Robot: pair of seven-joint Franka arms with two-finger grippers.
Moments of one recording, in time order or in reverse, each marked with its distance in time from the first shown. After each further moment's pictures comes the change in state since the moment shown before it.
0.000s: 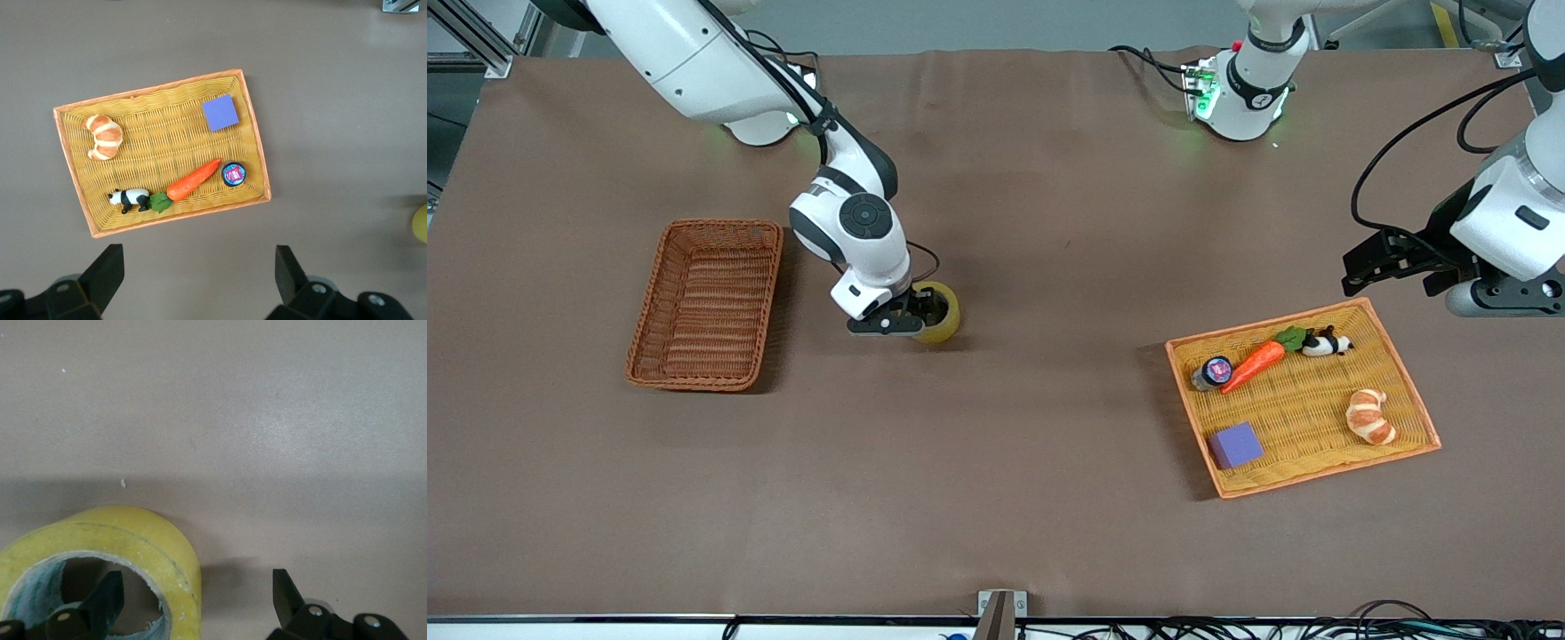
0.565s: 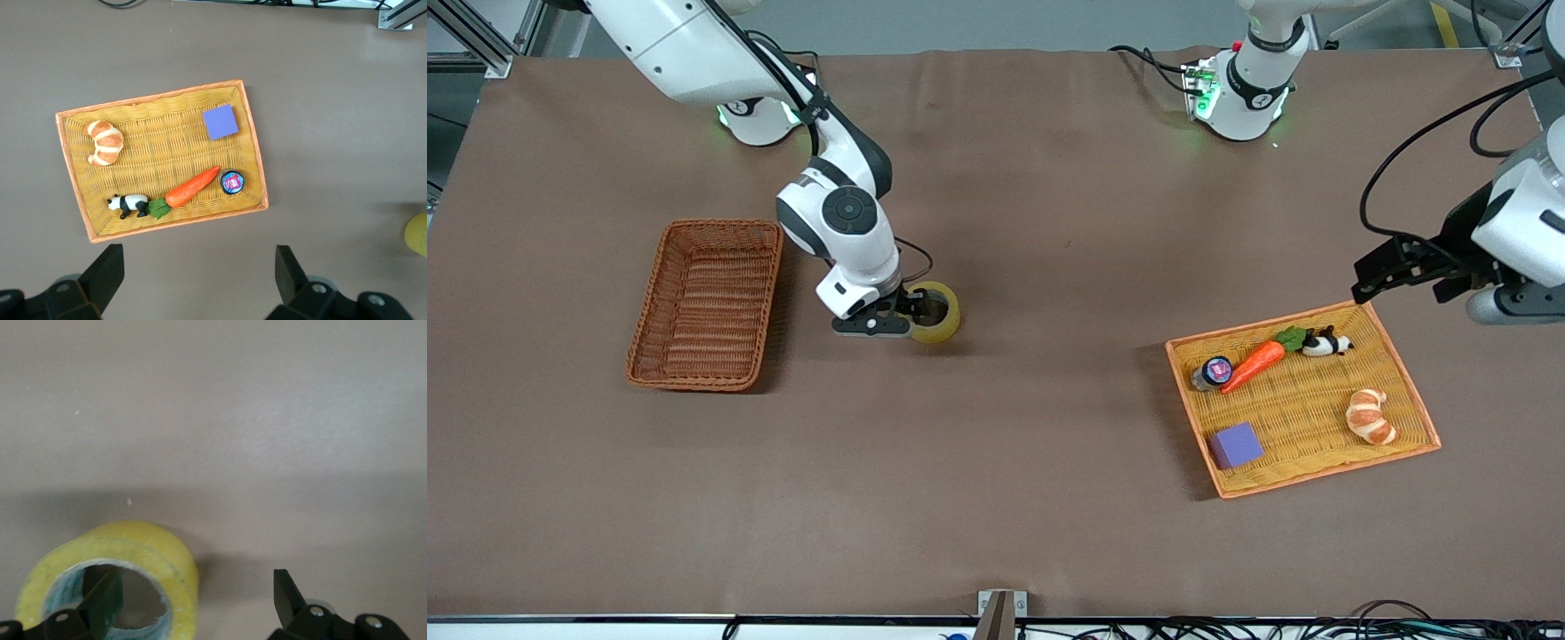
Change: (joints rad) left arm 0.010 0.008 0.001 0.028 -0.009 -0.005 -0.025; right arm -0.006 -0.057 0.002 0.000 0.074 -0.017 -0.014
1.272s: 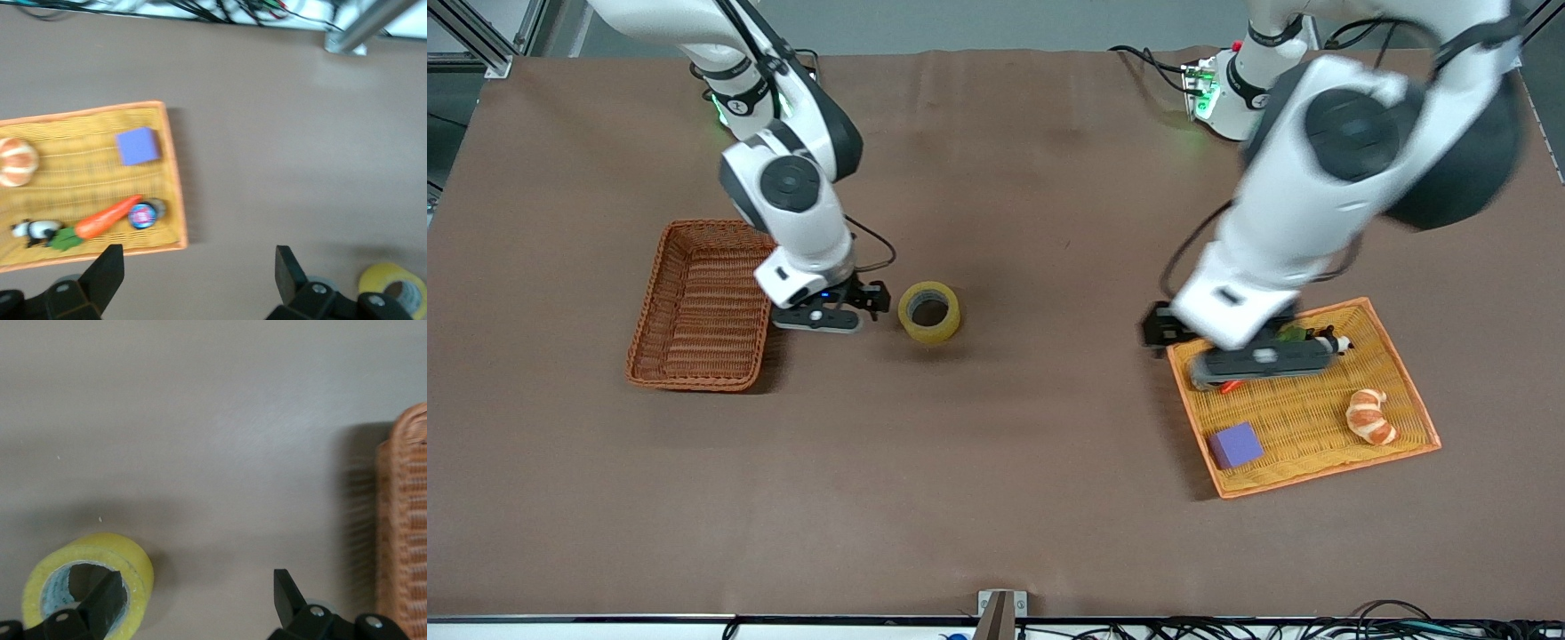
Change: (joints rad) left arm -0.287 0.217 0.006 0.139 0.141 0.118 -0.354; right arm -0.045 -0.170 -0.015 0.000 0.096 -0.162 -0.100
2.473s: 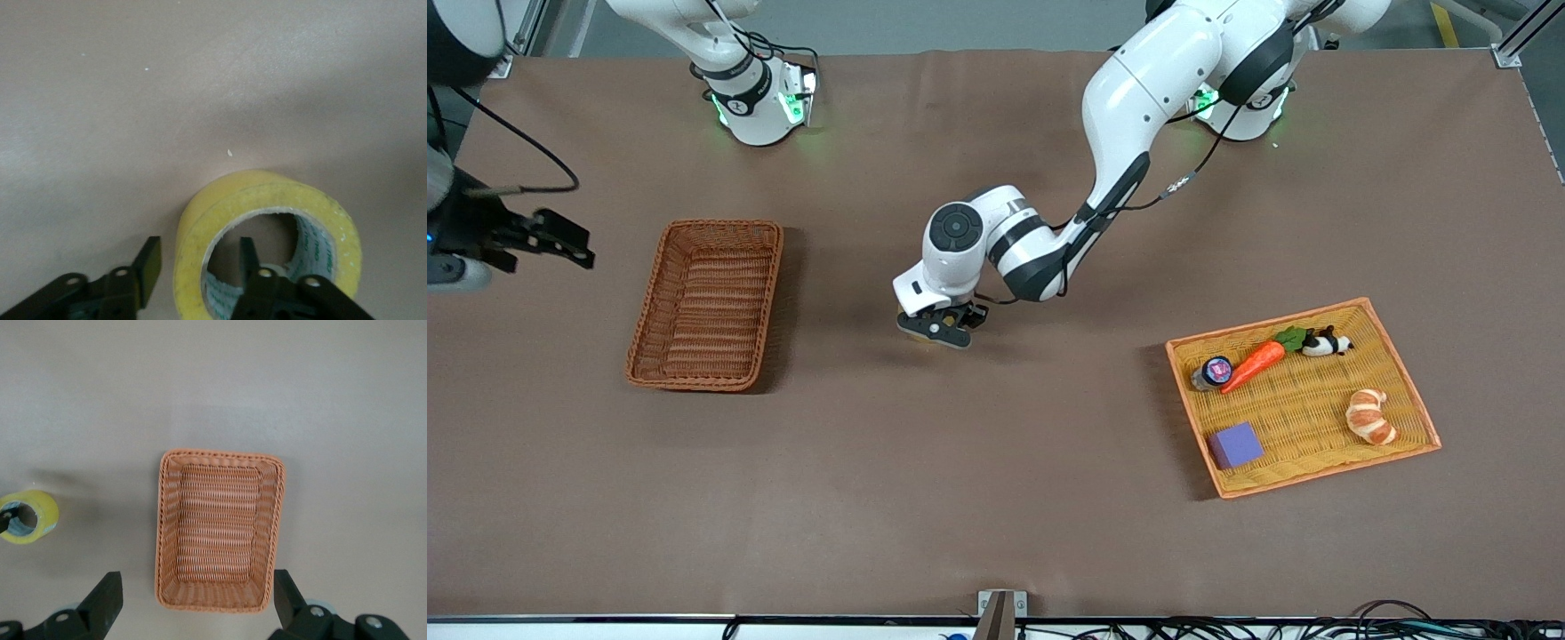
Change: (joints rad) left arm -0.516 0.582 -0.012 0.022 -0.001 0.530 -0.112; right arm -0.082 -0.266 -0.467 0.440 0.330 -0.698 -0.881
